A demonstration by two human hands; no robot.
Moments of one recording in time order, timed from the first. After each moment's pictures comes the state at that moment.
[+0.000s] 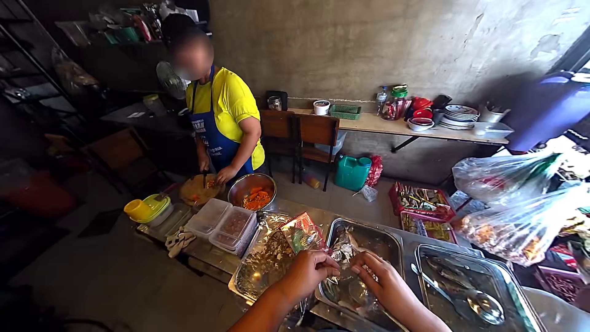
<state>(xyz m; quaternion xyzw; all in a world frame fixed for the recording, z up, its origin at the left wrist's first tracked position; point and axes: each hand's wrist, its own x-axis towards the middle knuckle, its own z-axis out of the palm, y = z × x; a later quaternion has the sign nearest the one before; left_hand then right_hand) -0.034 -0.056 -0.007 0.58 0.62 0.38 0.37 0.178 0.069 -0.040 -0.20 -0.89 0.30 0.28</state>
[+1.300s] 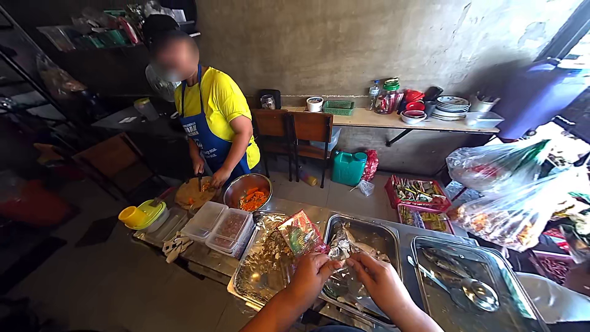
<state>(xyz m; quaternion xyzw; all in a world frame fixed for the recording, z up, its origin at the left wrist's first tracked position) -0.016 -0.051 -0.033 0.60 0.62 0.42 0.28 0.173 0.051 -0.046 -0.30 -0.86 0.28 0.32</state>
